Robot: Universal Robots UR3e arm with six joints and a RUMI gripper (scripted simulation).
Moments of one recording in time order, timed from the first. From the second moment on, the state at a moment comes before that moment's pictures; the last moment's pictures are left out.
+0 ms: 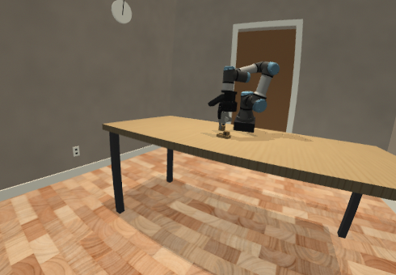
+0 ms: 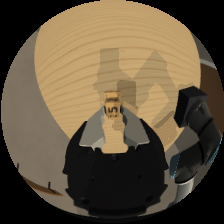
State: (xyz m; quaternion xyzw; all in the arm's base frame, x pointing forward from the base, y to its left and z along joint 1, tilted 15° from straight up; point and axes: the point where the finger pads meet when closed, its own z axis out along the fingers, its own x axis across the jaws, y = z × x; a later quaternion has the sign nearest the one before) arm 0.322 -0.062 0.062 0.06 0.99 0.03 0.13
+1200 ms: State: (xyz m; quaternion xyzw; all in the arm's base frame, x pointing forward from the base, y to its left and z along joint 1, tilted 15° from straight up) arm 0.303 -0.066 0.131 0.06 0.99 0.03 0.13
